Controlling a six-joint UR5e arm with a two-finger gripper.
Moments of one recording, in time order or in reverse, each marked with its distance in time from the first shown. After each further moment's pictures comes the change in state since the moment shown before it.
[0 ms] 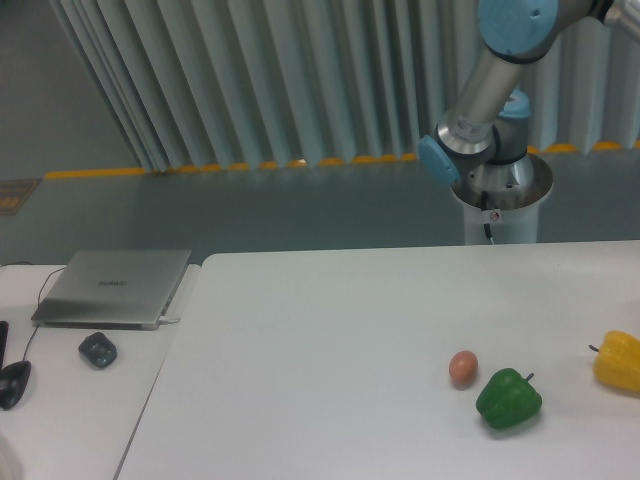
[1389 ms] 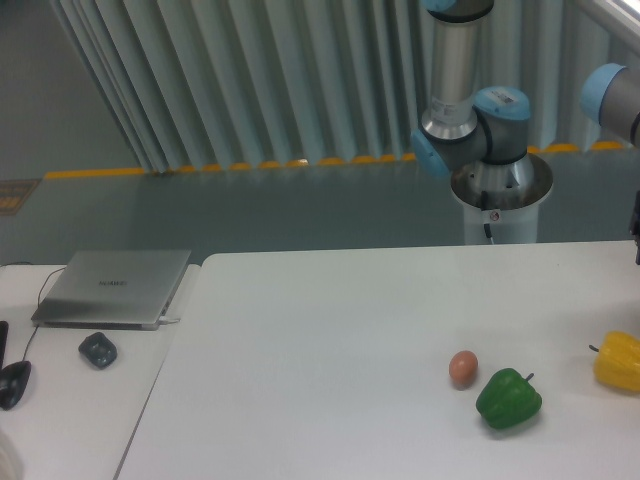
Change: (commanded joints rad) arm -0.212 0.158 -0.032 -0.371 0.109 0.123
